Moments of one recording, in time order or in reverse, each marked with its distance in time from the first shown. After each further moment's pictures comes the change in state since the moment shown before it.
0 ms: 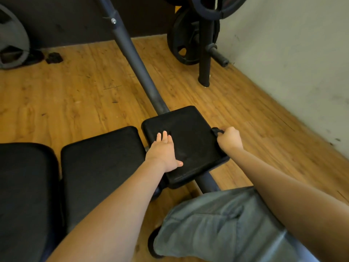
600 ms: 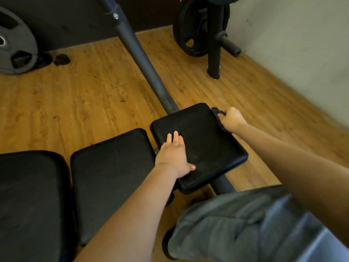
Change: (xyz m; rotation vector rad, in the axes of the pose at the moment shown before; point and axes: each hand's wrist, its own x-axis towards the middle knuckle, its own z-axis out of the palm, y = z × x) left_hand 0.005 -0.003 0.000 0.007 -0.003 0.030; right_hand 0.066 -0.030 0.009 -0.099 -0.154 -0.135
